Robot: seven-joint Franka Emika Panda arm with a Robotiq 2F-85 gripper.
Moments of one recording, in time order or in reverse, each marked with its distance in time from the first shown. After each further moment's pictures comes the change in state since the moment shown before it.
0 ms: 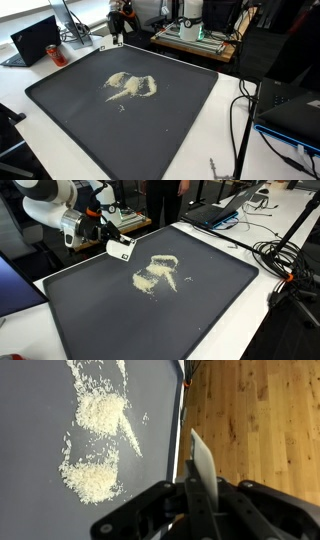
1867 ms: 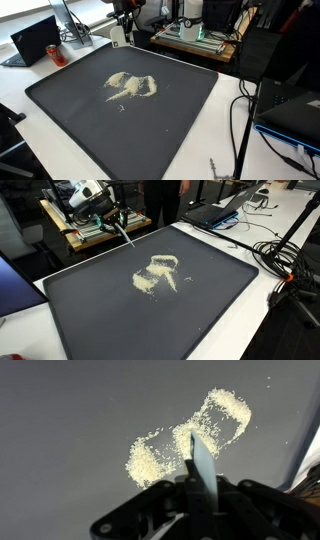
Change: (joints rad) arm 0.190 -0.379 0.139 -0.199 -0.771 0.722 0.042
